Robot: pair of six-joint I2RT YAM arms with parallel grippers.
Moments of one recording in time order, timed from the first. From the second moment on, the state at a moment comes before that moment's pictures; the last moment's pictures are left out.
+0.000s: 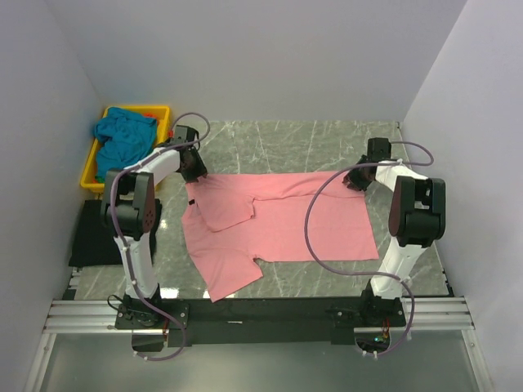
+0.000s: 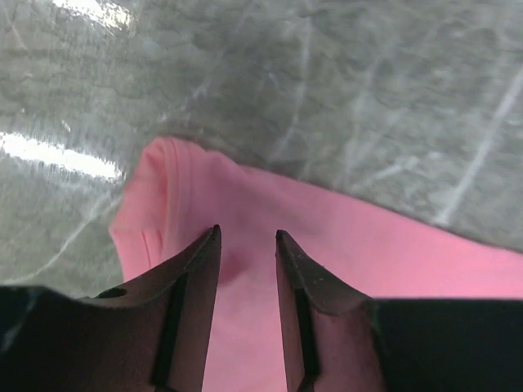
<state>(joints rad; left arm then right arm) -0.17 2.00 1.45 -0.47 -0.04 -0.63 -0.10 1.89 1.20 -0.31 -0.11 0.68</state>
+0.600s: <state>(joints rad) -0.13 2.17 1.65 -0.51 -0.07 -0.63 -0.12 2.06 1.43 -0.41 -0.11 0.67</state>
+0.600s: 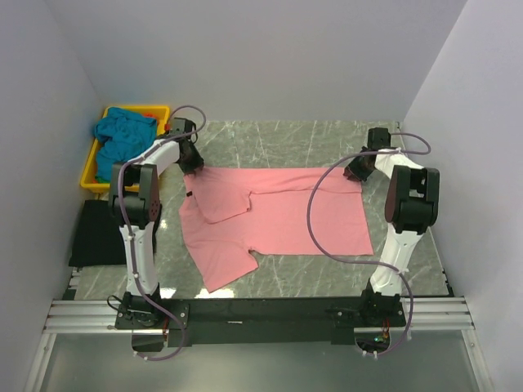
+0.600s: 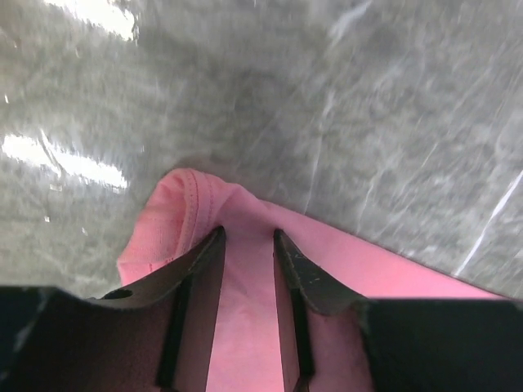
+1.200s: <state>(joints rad) -0.11 2.20 1.78 -0.60 -0.07 -0.65 -0.13 2.10 1.62 -0.52 -0.09 0.60</state>
